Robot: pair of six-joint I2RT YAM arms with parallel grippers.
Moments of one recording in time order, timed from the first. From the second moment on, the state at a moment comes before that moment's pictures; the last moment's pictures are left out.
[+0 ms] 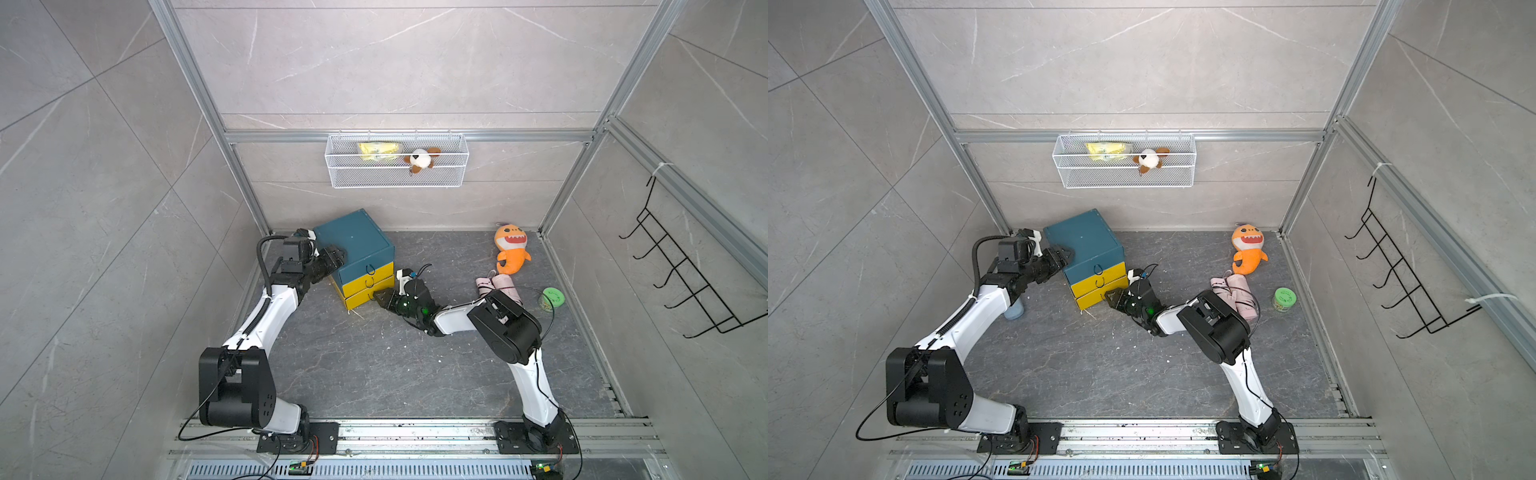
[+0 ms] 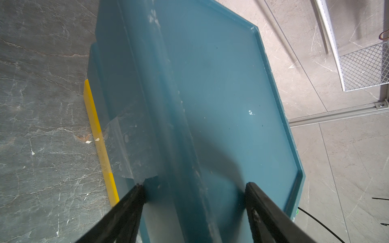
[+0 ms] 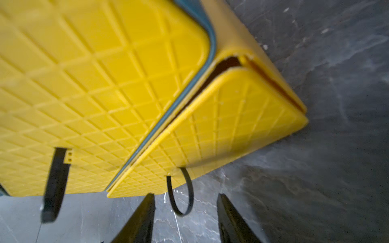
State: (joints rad) left arm -0.09 1.47 1.10 -0.22 0.35 -0.63; right arm 0.73 2.21 1.17 0.66 -0.20 0.98
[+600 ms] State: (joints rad) left arm -0.09 1.47 1.09 -0.19 0.35 -0.65; right arm 0.73 2.28 1.26 0.67 -0.24 1.05
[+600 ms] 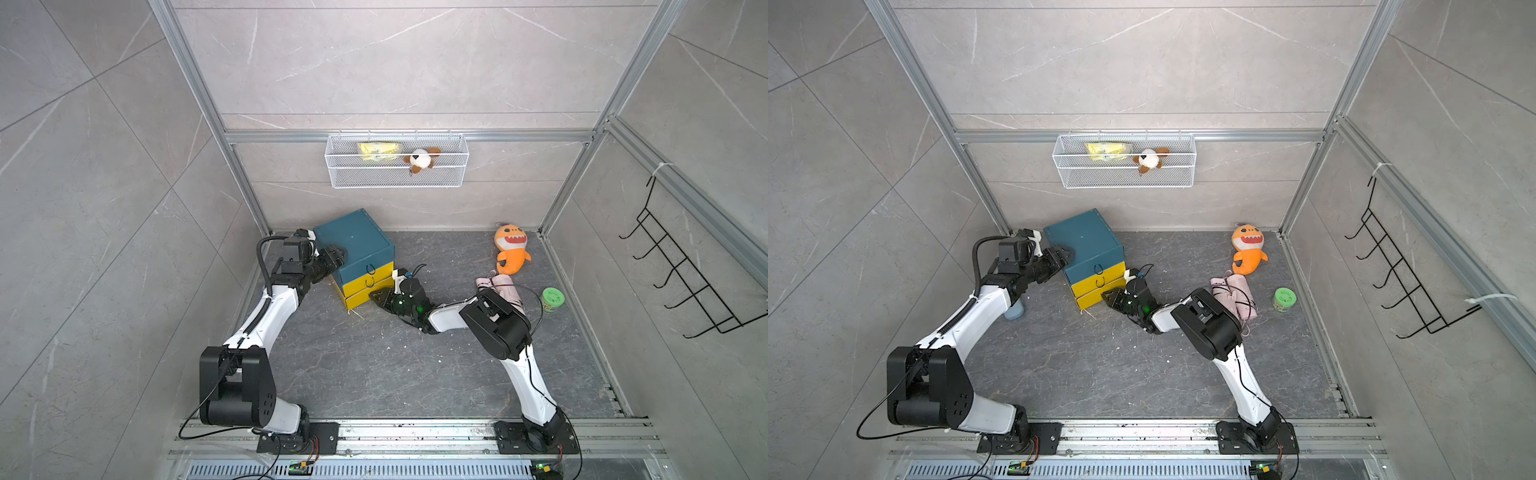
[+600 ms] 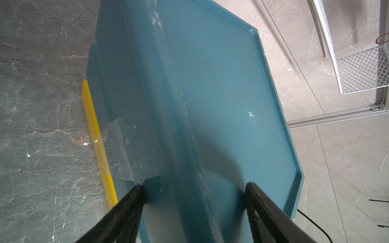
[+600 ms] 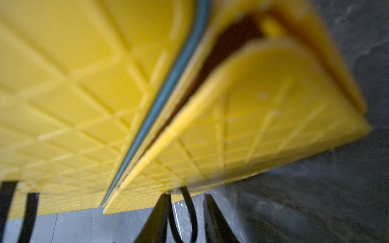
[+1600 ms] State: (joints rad) left arm -0.09 1.47 1.08 -0.17 0.35 -0.65; right arm 0.74 1.98 0.81 0.73 -0.25 0.97
